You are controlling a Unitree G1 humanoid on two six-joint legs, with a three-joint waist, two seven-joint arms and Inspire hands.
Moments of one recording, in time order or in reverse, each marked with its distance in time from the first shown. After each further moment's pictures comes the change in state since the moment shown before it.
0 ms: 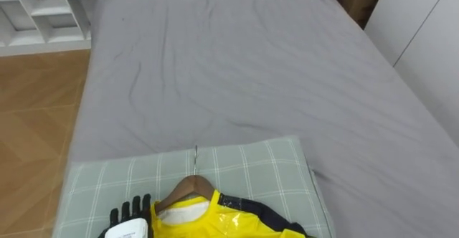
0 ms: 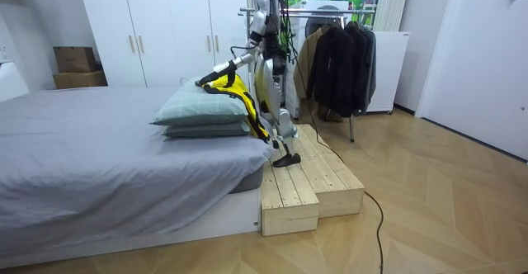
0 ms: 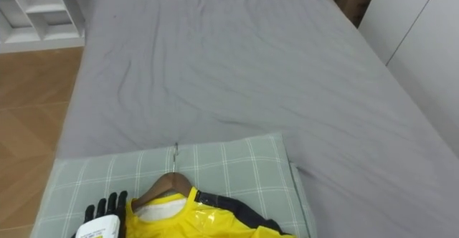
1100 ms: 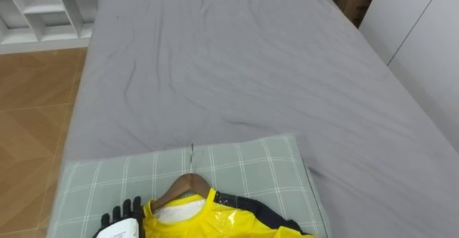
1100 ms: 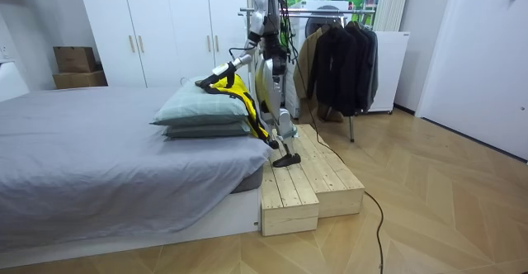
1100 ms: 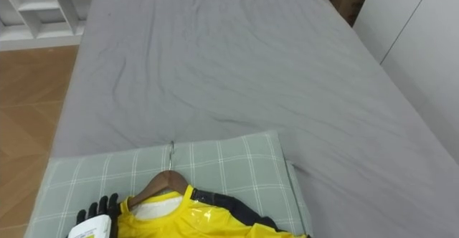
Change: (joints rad) left arm -0.044 0.012 0.043 0.037 -0.034 -0.011 -0.043; right arm 0.004 0.003 -0.001 -0.001 -0.006 -0.010 0.012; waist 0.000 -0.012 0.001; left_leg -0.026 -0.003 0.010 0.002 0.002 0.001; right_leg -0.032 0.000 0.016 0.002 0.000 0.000
